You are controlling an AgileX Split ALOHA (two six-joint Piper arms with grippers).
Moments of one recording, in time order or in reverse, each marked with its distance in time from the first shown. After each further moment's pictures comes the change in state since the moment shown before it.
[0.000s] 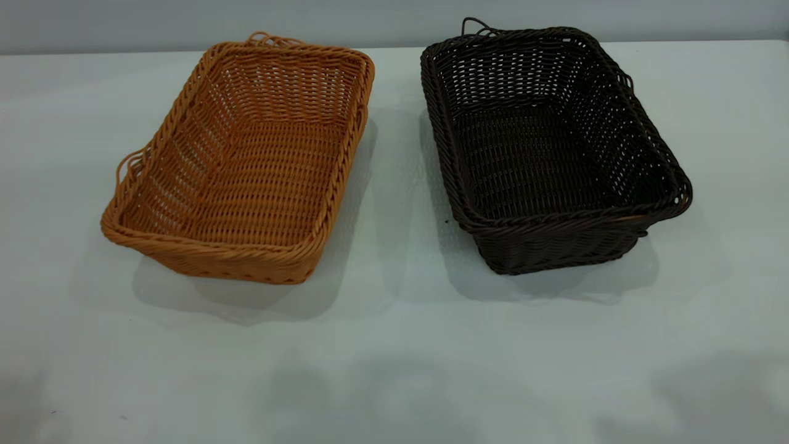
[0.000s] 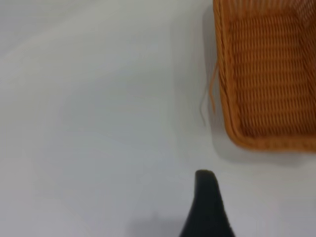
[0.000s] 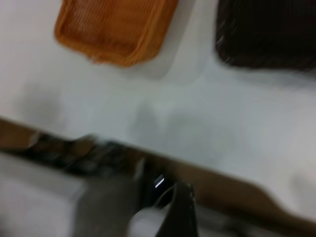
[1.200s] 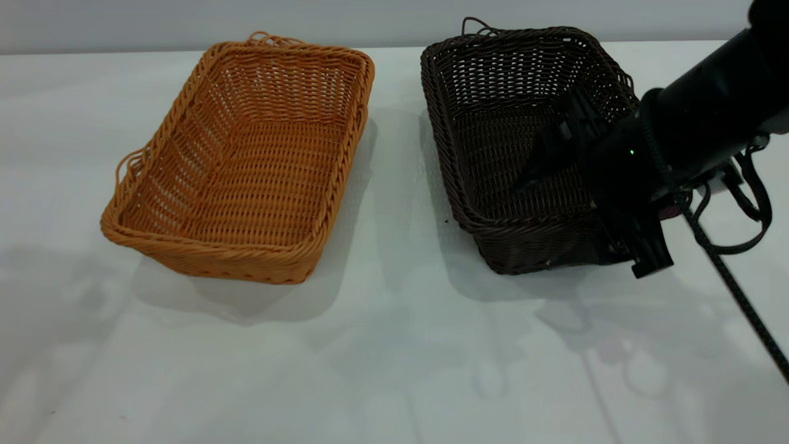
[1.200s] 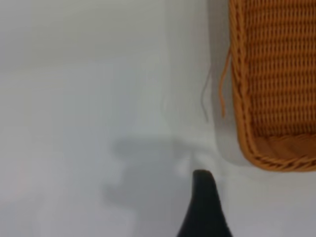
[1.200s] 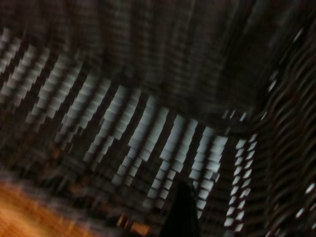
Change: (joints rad) left arm 0.000 0.516 -0.139 -0.037 -0.153 0.033; right arm 0.238 1.086 -0.236 0.985 -0.544 0.257
